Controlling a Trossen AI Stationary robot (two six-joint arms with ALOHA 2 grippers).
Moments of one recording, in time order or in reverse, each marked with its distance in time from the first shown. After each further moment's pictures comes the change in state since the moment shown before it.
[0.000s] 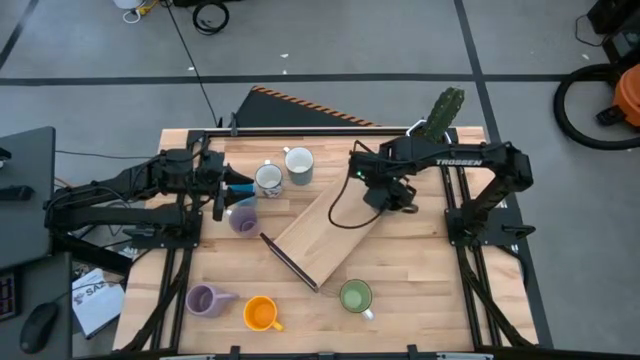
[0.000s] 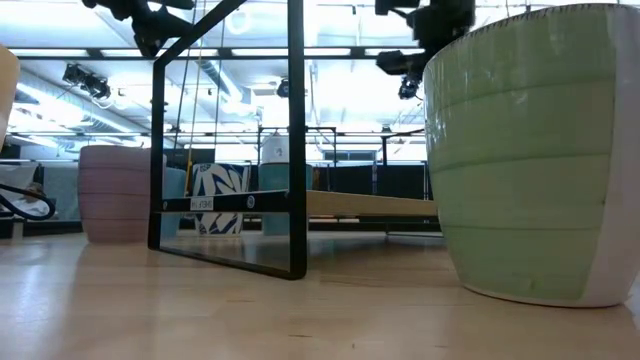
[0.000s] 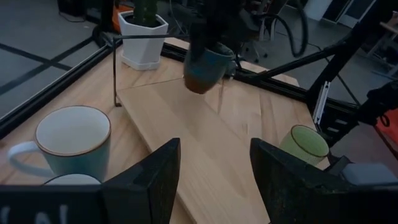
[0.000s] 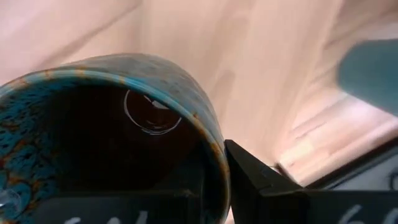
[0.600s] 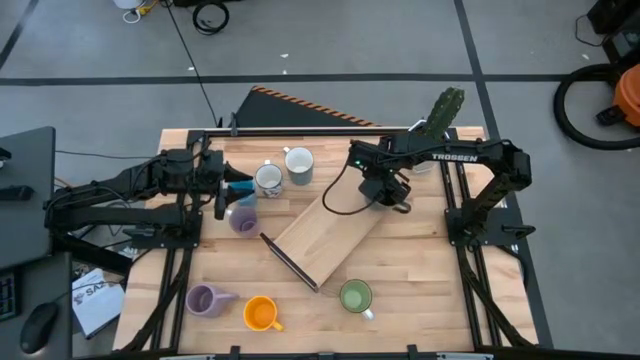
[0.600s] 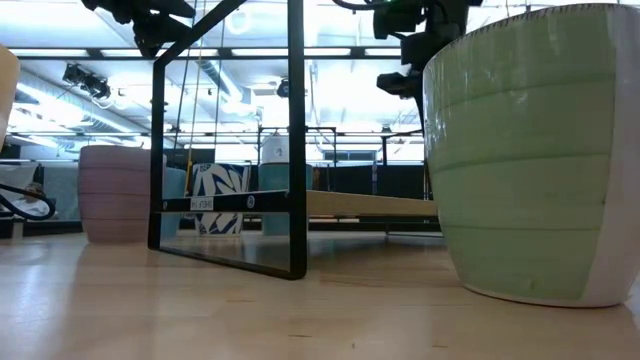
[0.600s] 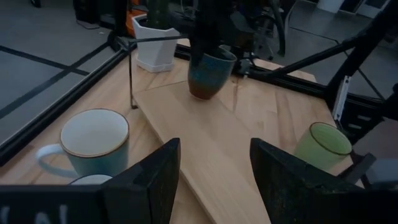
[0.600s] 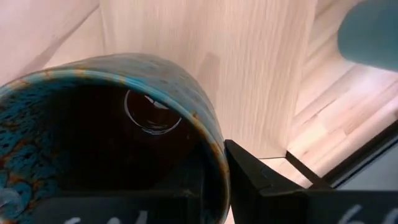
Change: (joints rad) left arm 0.000 0.000 0.000 -0.010 -0.052 0.053; right arm -0.081 0.001 -0.069 0.085 -0.038 0.083
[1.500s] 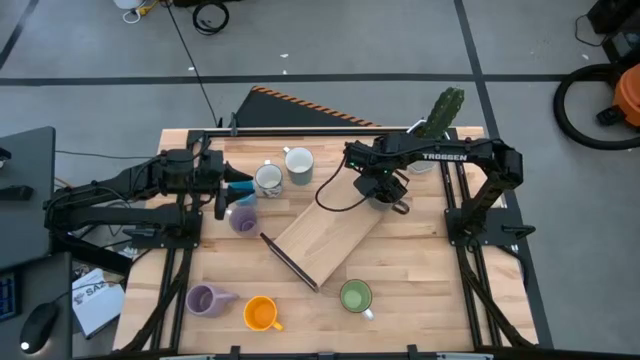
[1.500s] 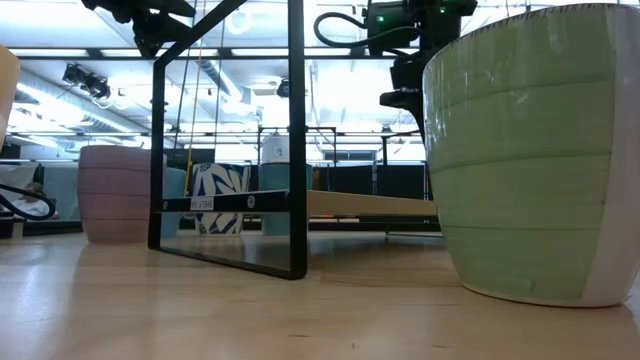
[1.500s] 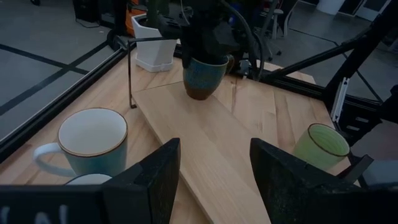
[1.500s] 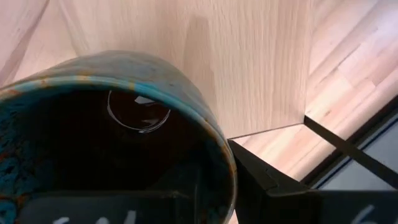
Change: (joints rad) left arm 0.000 0.000 0.000 0.001 -0.001 -0.013; right arm -0.020 0.062 0.002 -0.022 0.102 0.169
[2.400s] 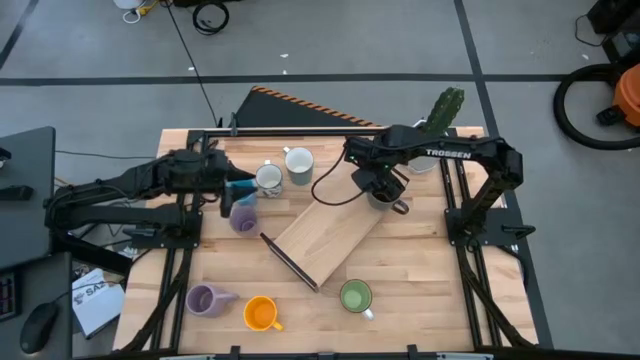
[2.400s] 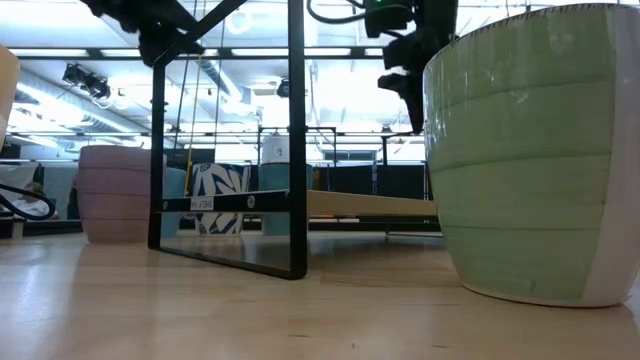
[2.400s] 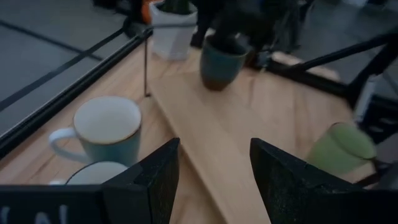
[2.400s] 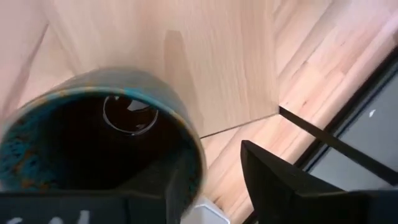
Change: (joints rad) left arm 0.000 0.063 0.000 -0.005 -0.059 -0.024; right arm 0.003 0.000 0.113 -0.068 -0.003 0.091
